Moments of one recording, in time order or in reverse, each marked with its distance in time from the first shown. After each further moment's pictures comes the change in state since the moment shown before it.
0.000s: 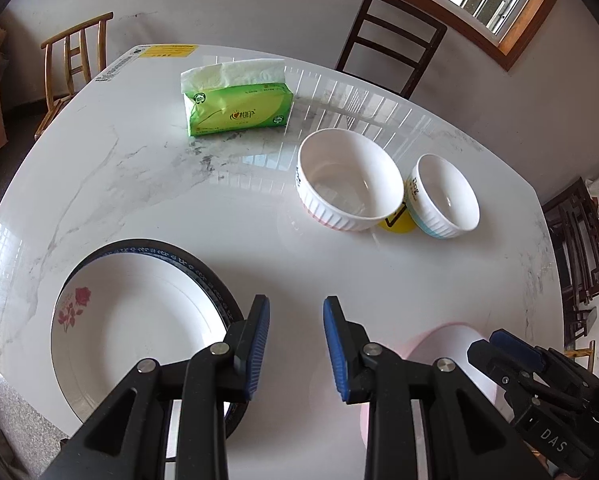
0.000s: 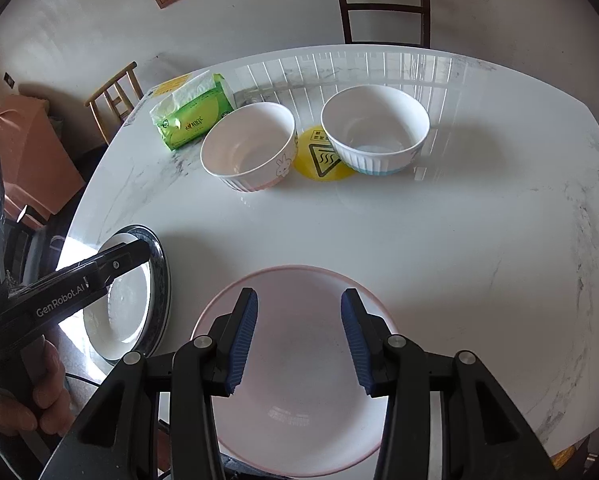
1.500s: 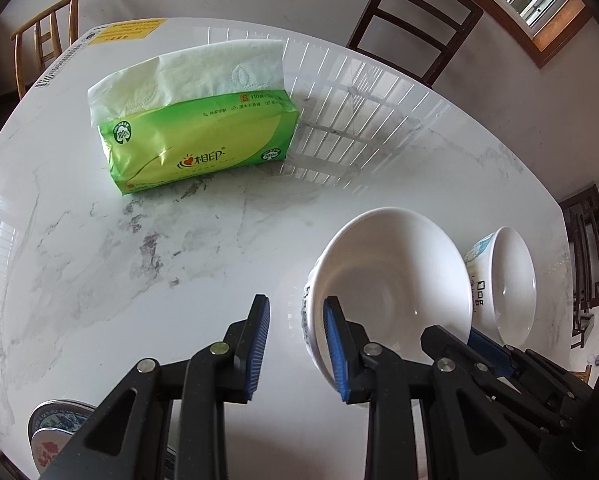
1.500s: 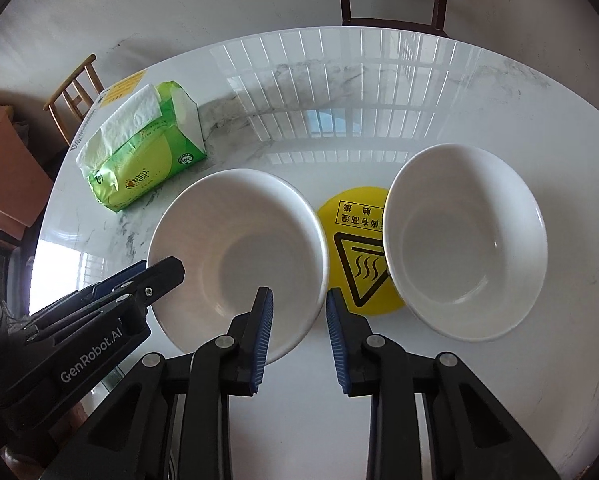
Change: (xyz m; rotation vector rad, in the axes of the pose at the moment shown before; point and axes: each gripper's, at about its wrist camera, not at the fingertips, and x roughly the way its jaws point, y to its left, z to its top) left arm 0.119 0.000 0.112 -0.015 0.133 -0.009; right arm 0.128 0.026 0.133 0.046 0.119 -0.073
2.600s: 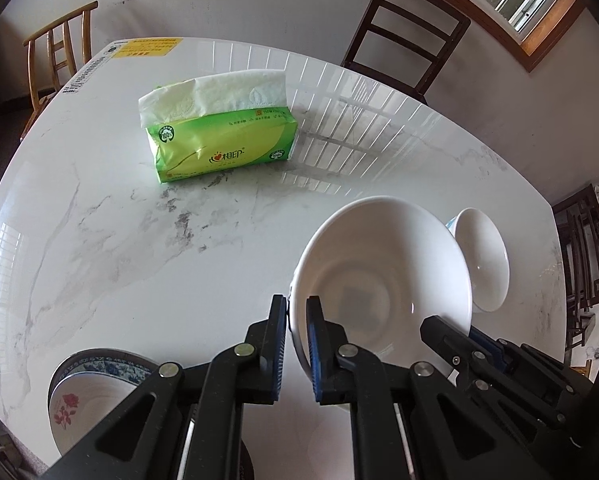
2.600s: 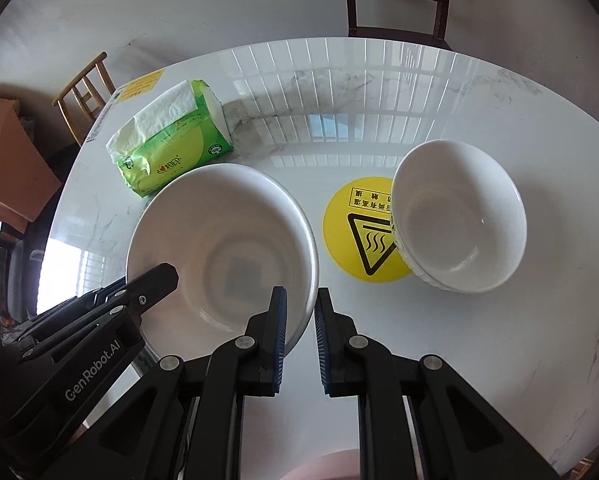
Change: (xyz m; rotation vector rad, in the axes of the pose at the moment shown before) left arm -0.047 -0.010 -0.022 0.001 -0.050 0.006; right arm -0.039 0.017 -0.023 -0.017 -0.031 0.000
